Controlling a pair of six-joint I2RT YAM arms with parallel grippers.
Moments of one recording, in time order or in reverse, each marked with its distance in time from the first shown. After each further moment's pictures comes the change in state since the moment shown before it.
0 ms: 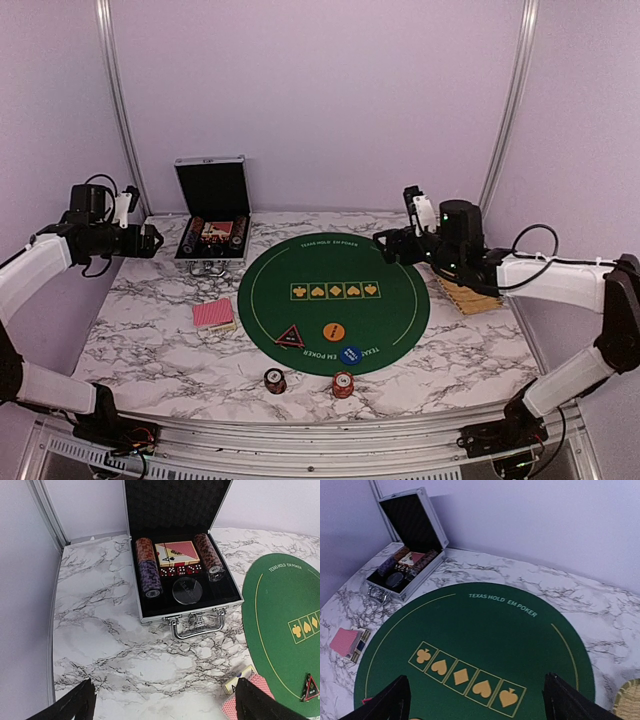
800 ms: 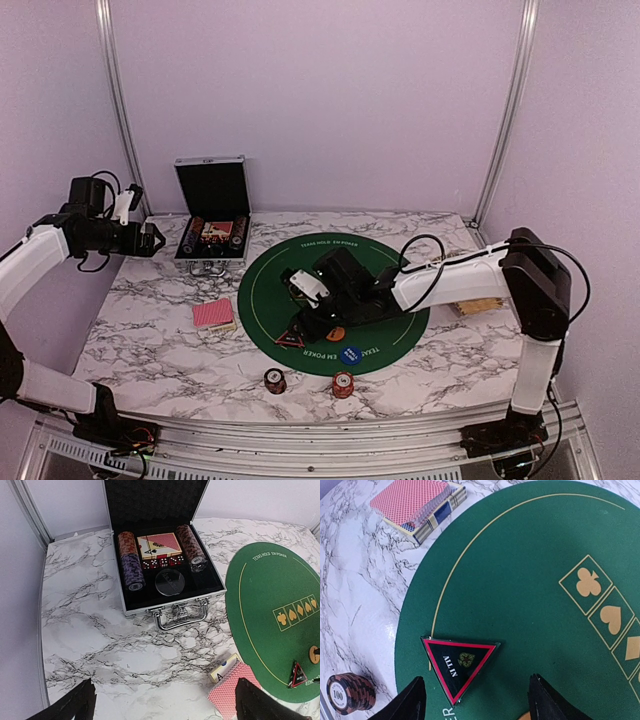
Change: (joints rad) left arm 0.000 0.015 0.079 -0.138 0.068 0.030; right arm 0.435 0.514 0.370 -0.337 -0.081 -0.090
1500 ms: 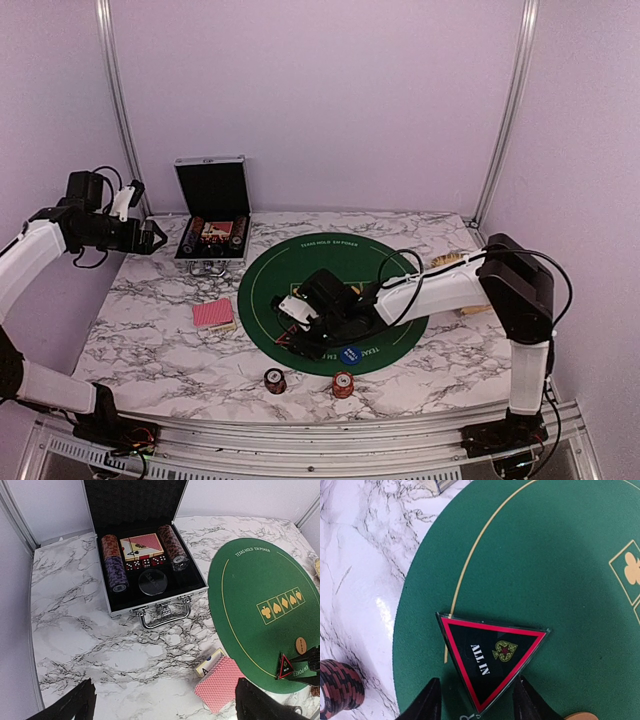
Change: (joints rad) left arm 0.000 -0.003 0.050 -0.077 0.069 0.023; right arm 0.062 0.086 0.021 -0.053 0.034 -0.056
